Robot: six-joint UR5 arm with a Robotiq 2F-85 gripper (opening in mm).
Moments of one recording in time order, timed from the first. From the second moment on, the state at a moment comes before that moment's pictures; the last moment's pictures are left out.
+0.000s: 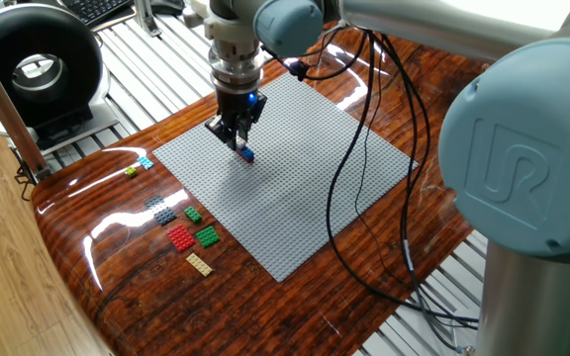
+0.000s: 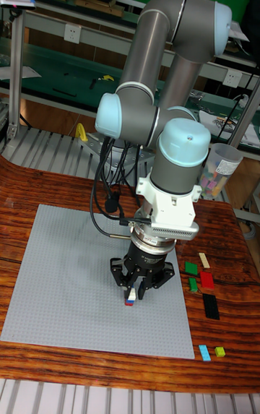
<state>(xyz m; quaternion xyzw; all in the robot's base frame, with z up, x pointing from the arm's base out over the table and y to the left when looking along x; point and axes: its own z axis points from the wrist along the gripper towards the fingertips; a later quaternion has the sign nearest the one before) 0.642 0.065 0.022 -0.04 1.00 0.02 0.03</state>
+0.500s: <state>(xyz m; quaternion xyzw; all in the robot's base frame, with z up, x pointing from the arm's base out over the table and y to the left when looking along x) 0.642 0.065 0.021 -0.04 1.00 0.02 0.03</state>
